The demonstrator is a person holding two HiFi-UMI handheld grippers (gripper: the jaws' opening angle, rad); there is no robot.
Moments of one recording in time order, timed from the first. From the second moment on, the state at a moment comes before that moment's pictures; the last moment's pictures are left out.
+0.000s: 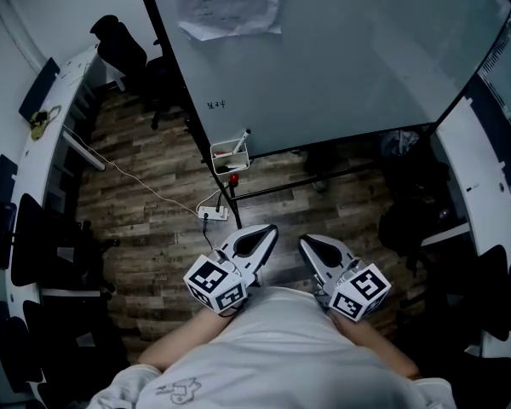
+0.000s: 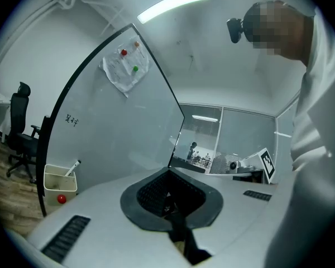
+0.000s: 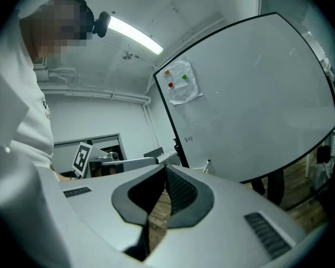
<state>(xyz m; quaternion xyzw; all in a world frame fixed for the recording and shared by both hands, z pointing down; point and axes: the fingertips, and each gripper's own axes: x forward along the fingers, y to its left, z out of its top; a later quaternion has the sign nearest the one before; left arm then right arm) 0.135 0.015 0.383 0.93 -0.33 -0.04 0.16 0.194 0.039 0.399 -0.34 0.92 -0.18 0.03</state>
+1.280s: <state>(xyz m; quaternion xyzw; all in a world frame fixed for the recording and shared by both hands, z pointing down) -0.047 -0.164 0.357 0.96 -0.21 -0.06 0.16 0.012 -0.142 0.396 -0.46 0.86 -0.21 0.04</state>
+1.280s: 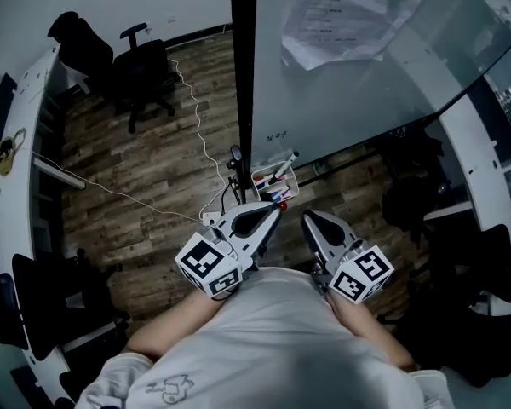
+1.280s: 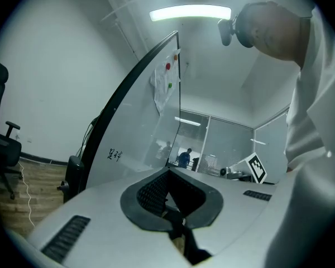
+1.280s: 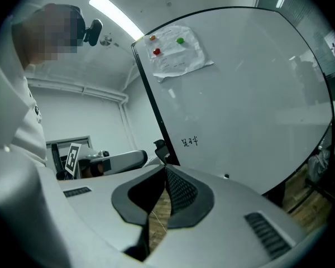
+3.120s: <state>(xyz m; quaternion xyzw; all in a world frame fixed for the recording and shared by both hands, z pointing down) 0.003 -0.267 0.471 0.94 -0.27 0.07 0.17 0.049 -0.290 0.517 -0.42 0.86 -0.29 -0.02</state>
